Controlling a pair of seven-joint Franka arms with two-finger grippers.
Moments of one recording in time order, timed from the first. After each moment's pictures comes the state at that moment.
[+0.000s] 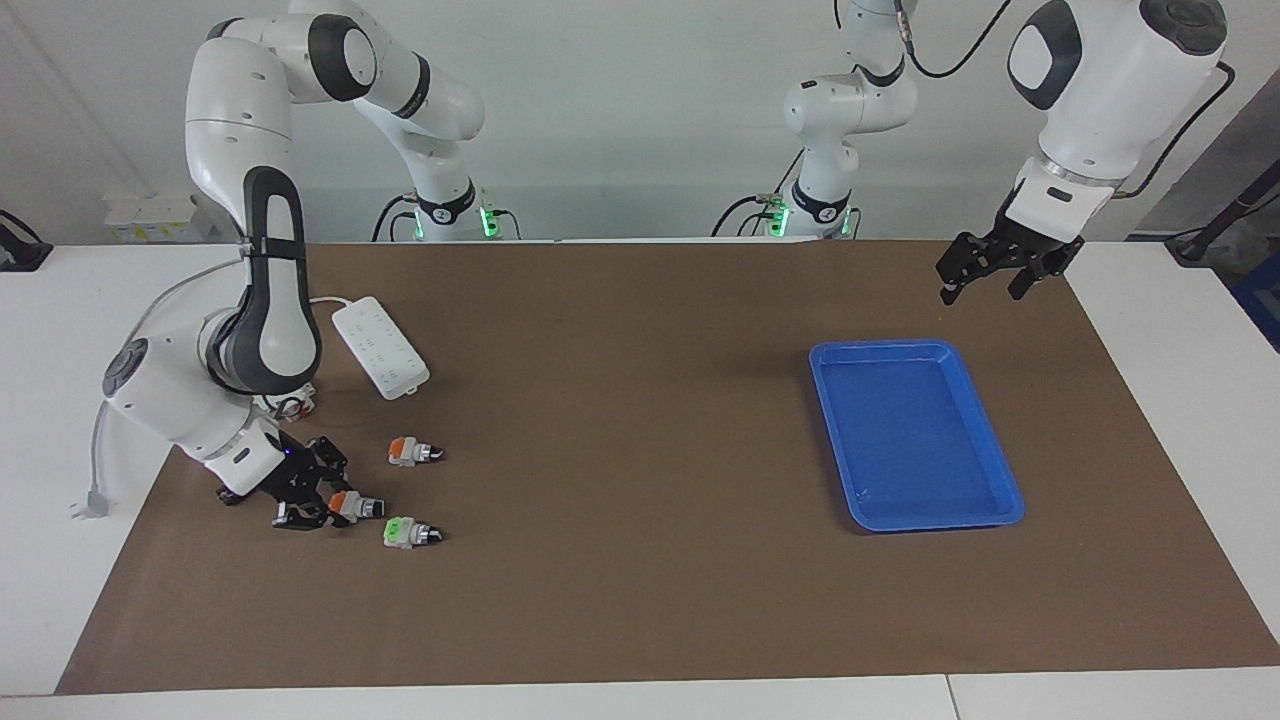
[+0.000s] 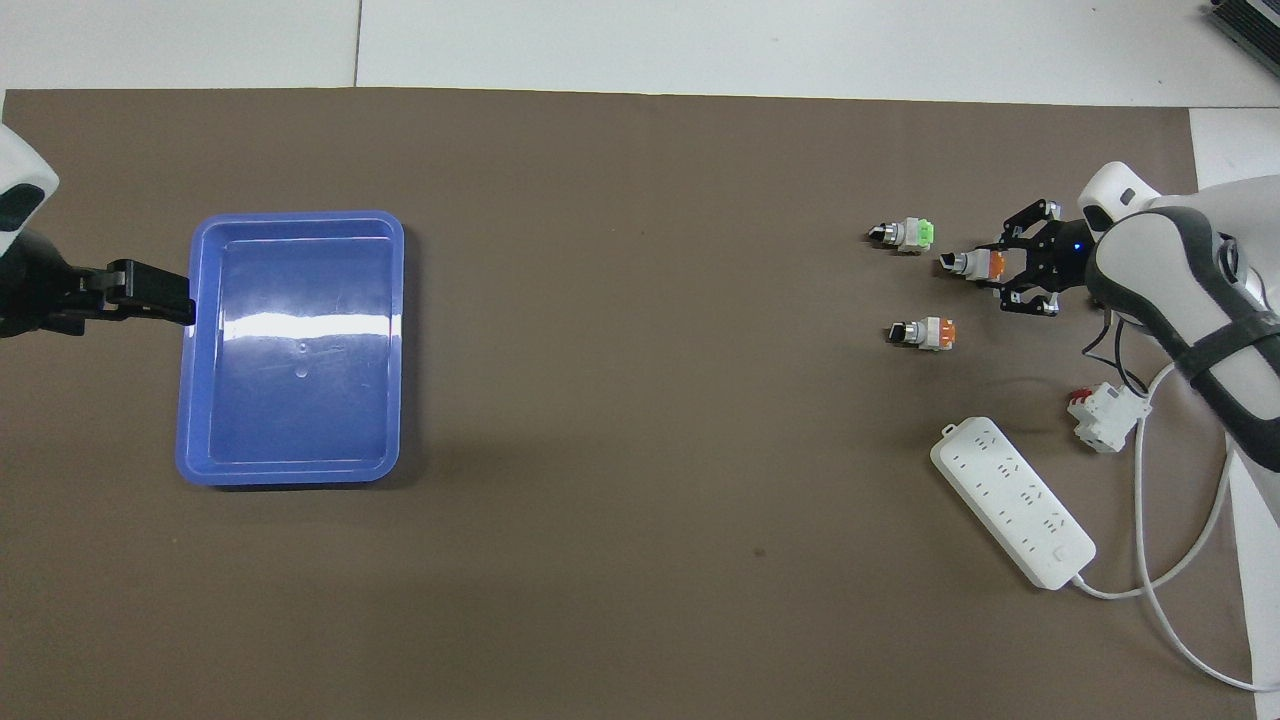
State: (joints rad) left arm 0.06 -0.01 -0.12 -1.66 -0.02 1.67 -0.08; right arm -0.37 0.59 0.20 -1.66 0.41 2.26 -1.99
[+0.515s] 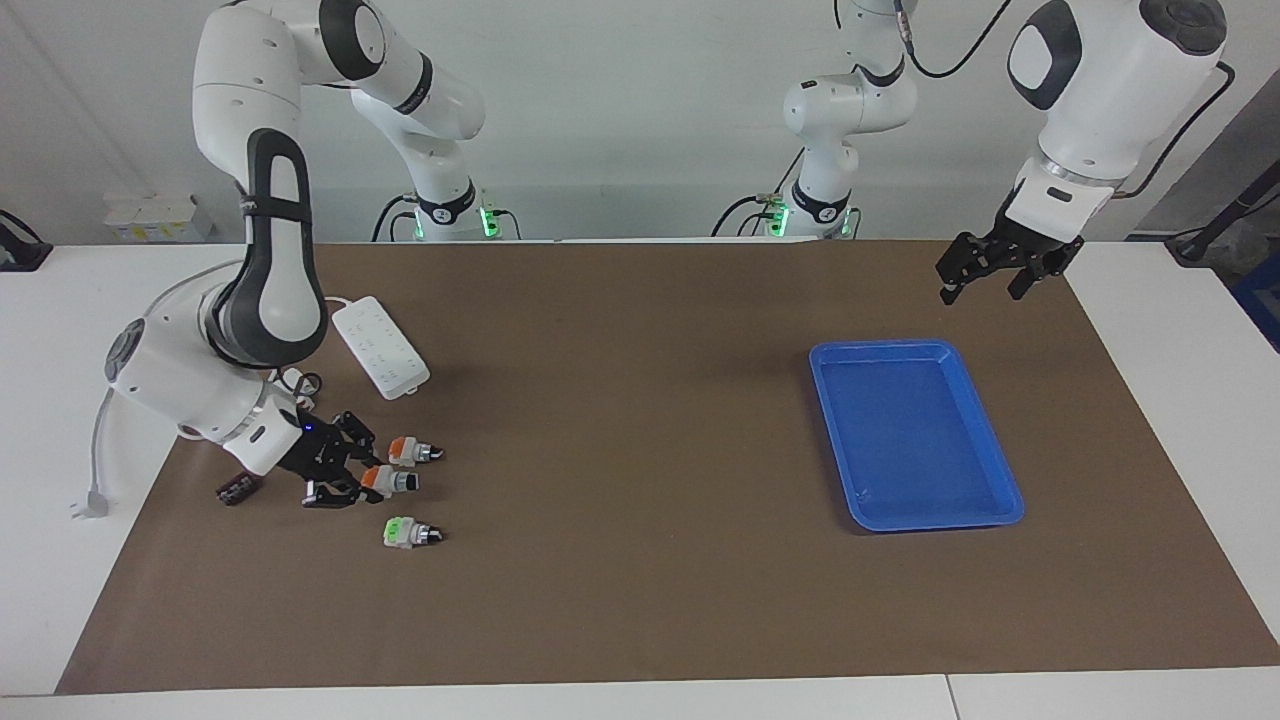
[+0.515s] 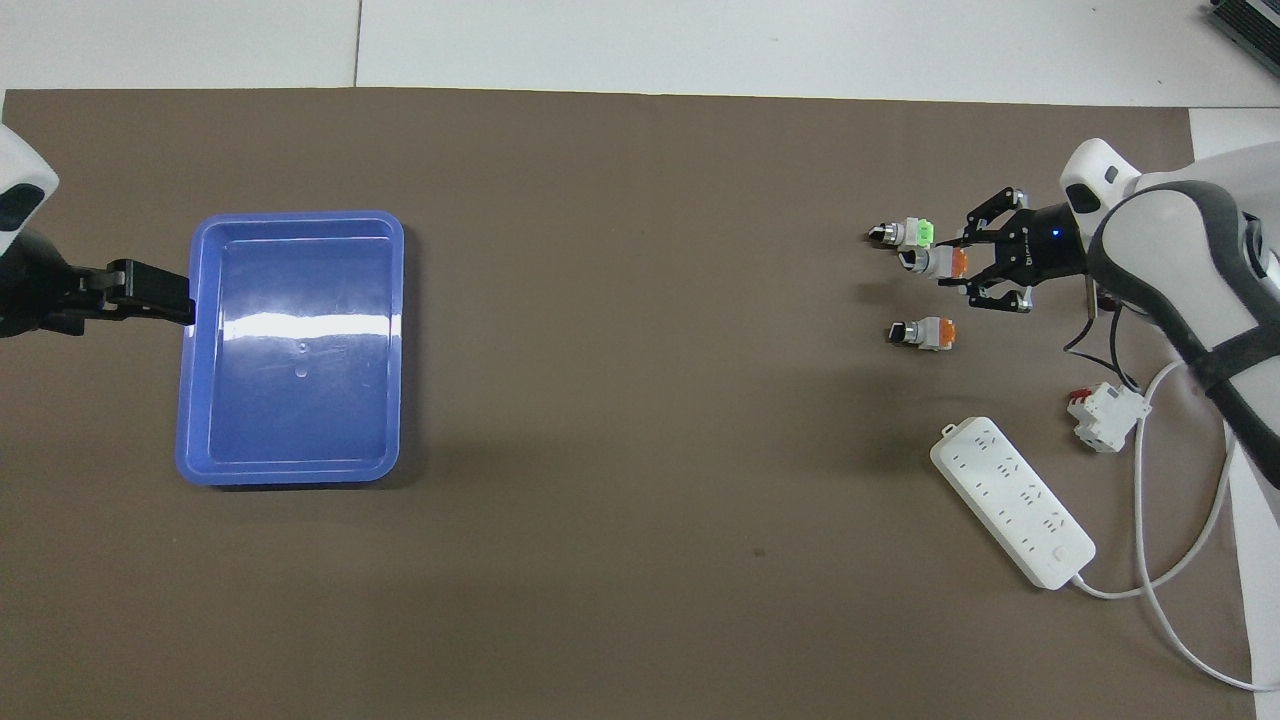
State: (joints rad) left arm 0.06 -0.01 -0.12 -1.66 -0.02 1.67 -0.08; right arm -0.30 0.48 0.24 -1.66 0.47 2.08 -1.91
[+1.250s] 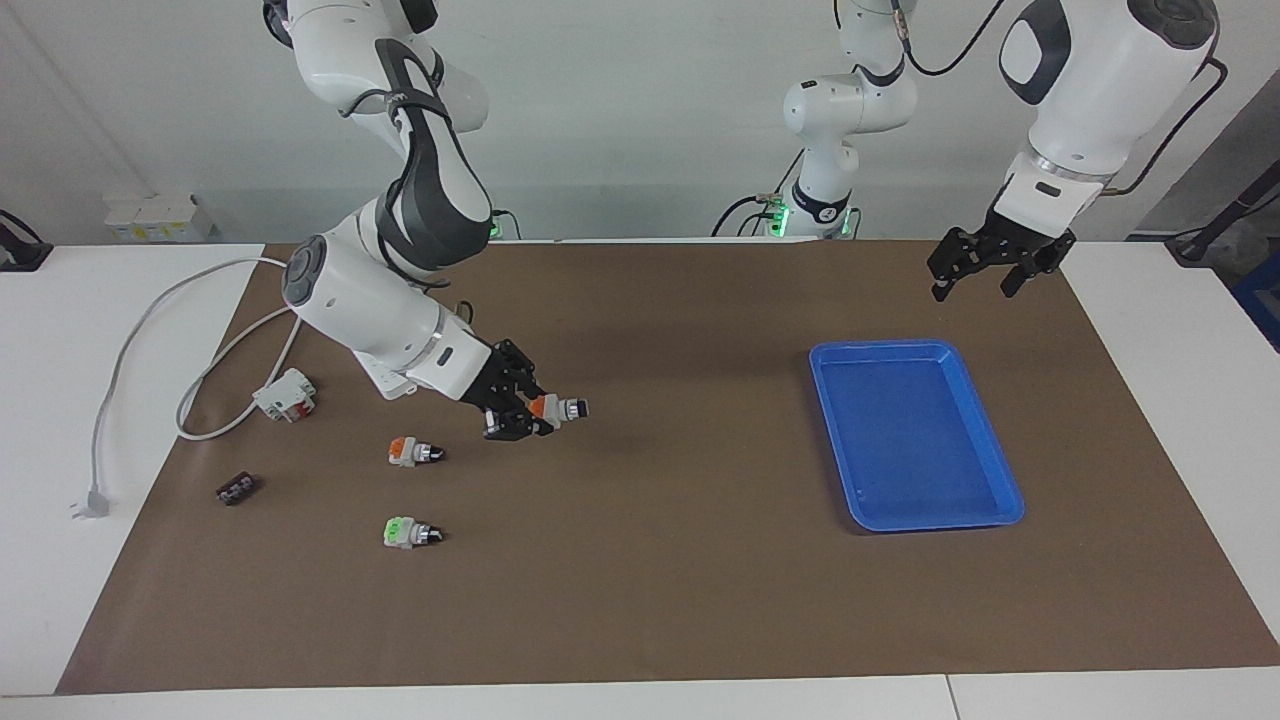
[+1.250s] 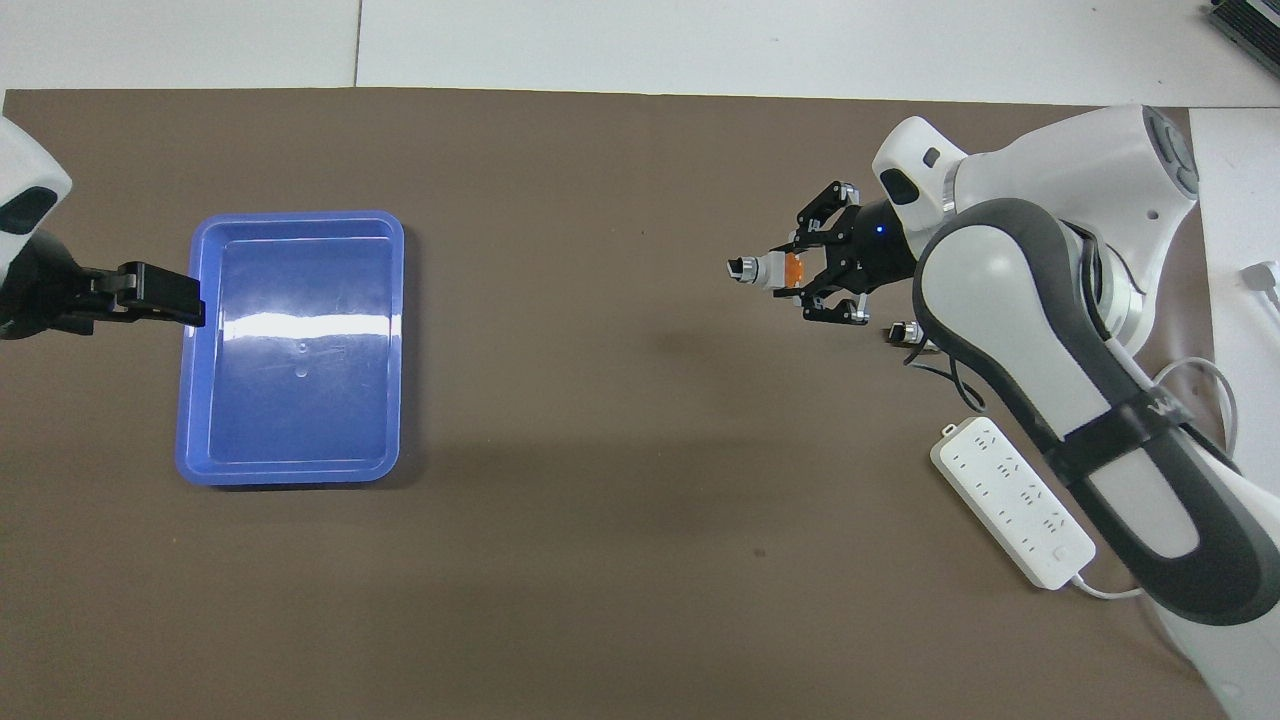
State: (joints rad) left arm 0.05 -0.02 -0.14 -1.68 -0.03 1.66 -0.08; right arm -0.01 0.34 0.26 -1.67 0.60 2.07 -1.65
